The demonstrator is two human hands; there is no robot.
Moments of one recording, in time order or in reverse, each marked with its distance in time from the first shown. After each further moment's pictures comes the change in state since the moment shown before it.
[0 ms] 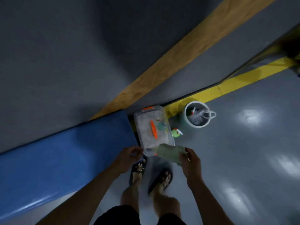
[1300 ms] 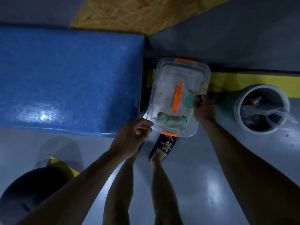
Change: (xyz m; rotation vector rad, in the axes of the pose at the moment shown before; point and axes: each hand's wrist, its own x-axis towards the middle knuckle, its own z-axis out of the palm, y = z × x) left_hand 0.158 -0.142 0.099 -0.117 0.394 -0.034; right_hand 0.360 0.138 0.166 -0.894 -0.278 -0.429
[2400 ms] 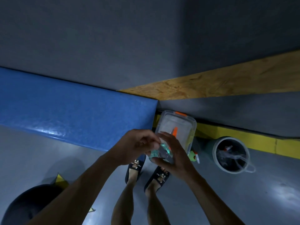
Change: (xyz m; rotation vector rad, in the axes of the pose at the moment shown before) left_hand -0.125 0.196 -0.127 -0.178 -0.066 0.370; right_hand -0.212 -0.185 -0.195 0.354 -0.461 -0.759
